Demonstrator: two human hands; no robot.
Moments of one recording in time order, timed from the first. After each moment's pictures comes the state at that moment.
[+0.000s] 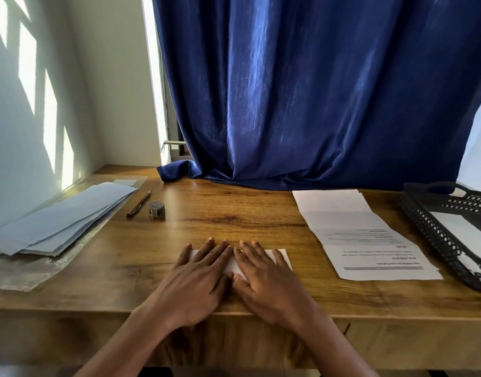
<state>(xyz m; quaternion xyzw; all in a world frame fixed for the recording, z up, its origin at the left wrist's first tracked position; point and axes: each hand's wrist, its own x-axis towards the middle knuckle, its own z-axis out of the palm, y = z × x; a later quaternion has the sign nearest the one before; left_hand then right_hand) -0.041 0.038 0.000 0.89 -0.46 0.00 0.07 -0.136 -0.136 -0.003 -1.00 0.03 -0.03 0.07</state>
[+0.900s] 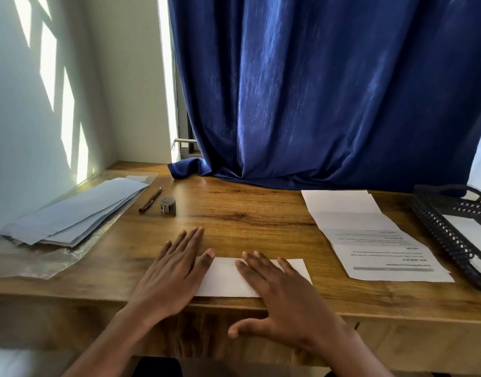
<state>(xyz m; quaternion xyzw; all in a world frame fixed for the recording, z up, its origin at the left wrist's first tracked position) -0.031 0.081 -0.001 0.92 -0.34 -0.03 0.22 -0.166 -0.132 -0.002 -1.00 -0.05 -0.02 0.04</state>
